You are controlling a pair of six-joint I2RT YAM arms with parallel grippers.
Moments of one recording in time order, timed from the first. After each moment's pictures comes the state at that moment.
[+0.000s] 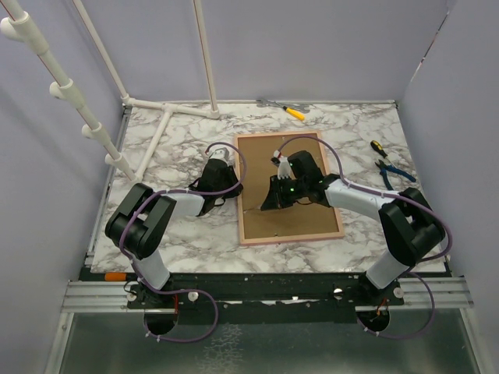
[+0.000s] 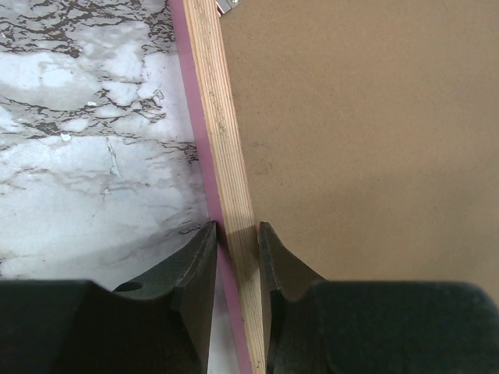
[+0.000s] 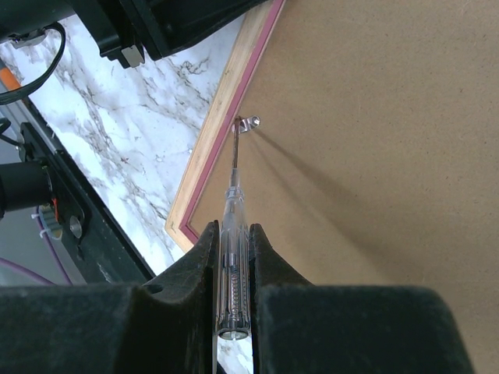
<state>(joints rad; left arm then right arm) -0.50 1.71 0.73 0.37 0.02 -0.58 0.62 1.63 0.93 -0.11 -0.50 0.38</state>
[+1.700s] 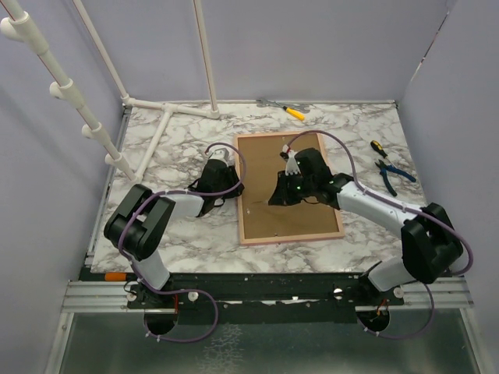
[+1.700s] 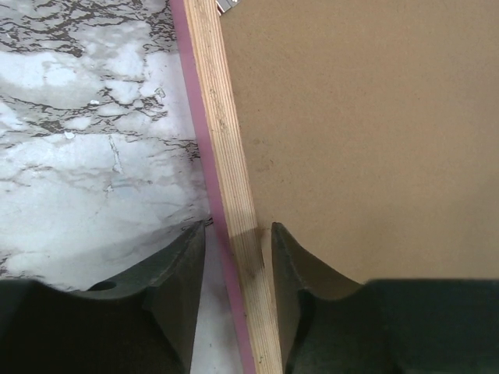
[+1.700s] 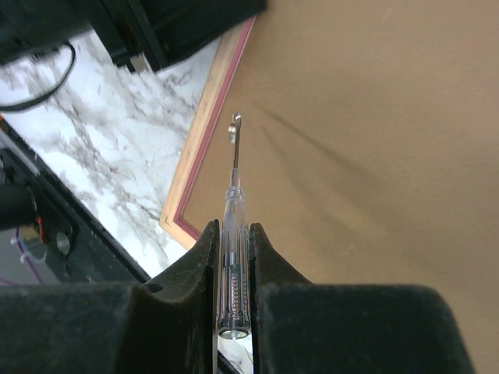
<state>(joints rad) -0.50 1.71 0.73 0.37 0.02 -0.57 0.62 1.52 0.94 -0.24 -0.39 0.37</state>
